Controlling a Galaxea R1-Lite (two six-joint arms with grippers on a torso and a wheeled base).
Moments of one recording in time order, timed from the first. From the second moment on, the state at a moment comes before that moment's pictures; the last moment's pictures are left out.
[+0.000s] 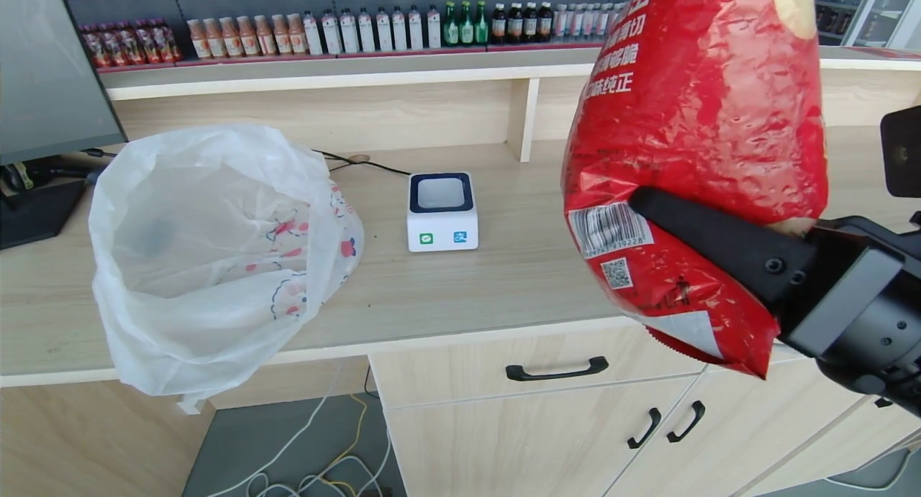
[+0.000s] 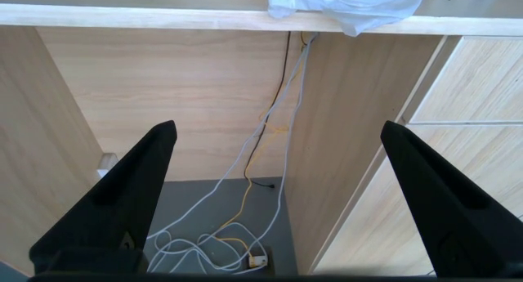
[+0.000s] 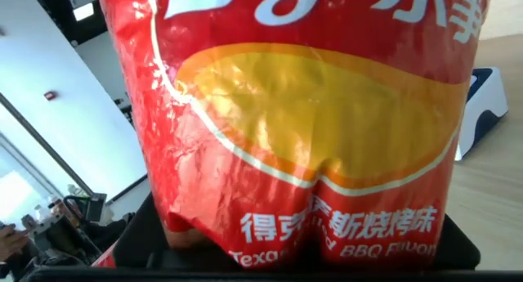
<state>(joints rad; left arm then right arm) 0.00 0.00 0.00 0.00 0.00 0.00 0.67 1.40 -0.51 -1.26 0.34 0.46</state>
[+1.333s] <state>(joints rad) 0.00 0.00 0.00 0.00 0.00 0.00 0.82 1.39 -0.49 -1.31 0.35 0.61</state>
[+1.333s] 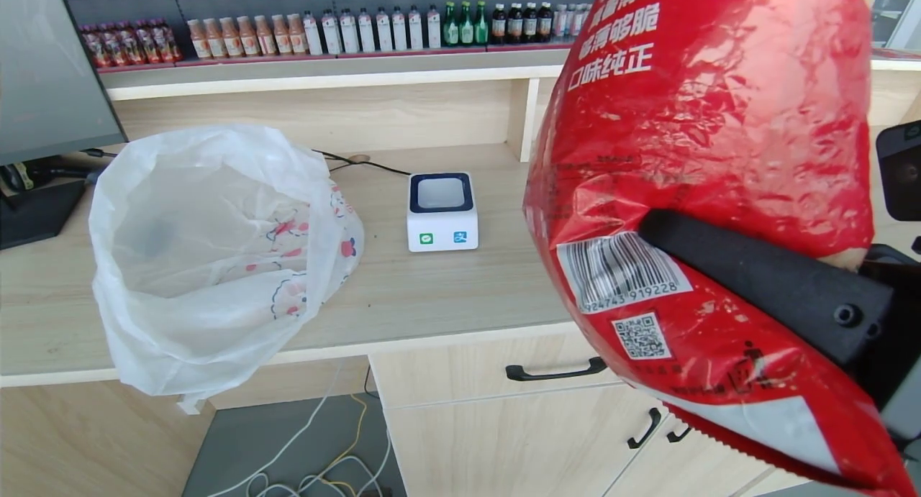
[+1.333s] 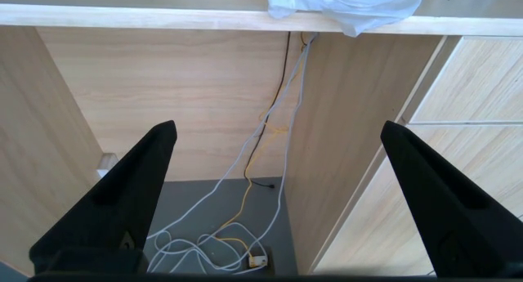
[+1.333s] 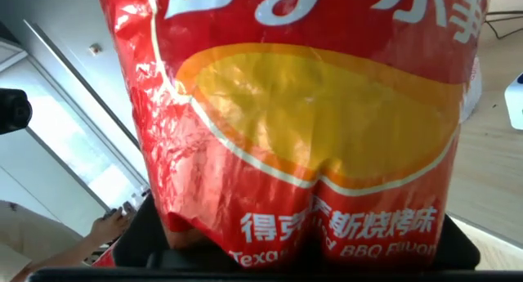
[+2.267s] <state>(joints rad) 0.00 0.00 0.00 0.00 0.00 0.00 0.75 1.34 -0.31 -1.30 0.22 0.25</state>
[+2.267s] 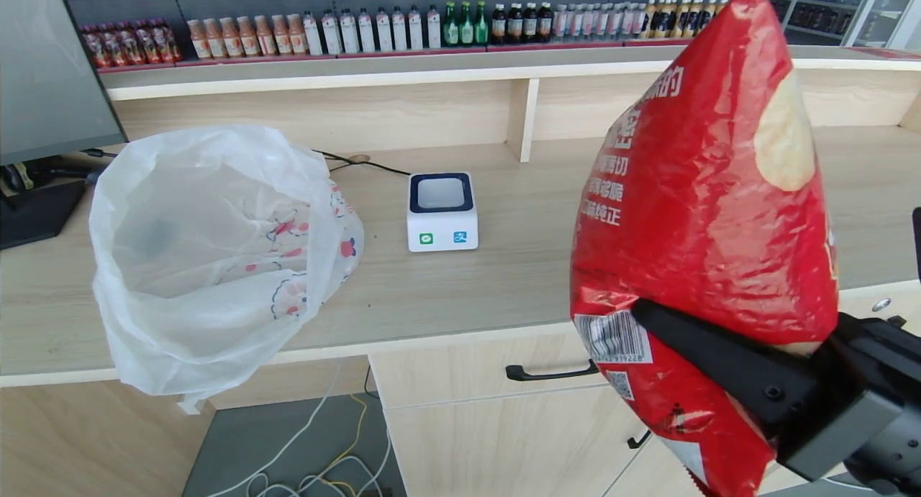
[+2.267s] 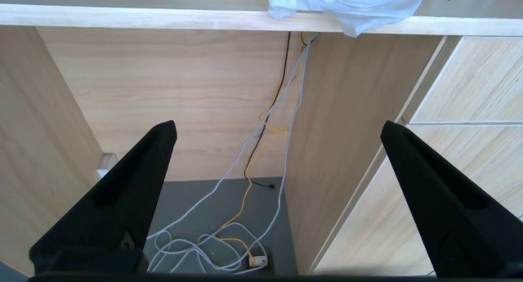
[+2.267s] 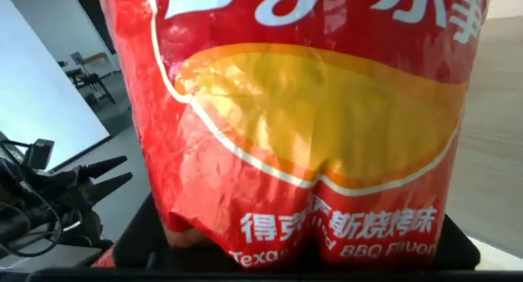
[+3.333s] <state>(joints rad) 0.00 0.00 0.00 0.00 0.00 0.01 0.50 1.27 -0.24 -1.37 -0.05 -0.18</state>
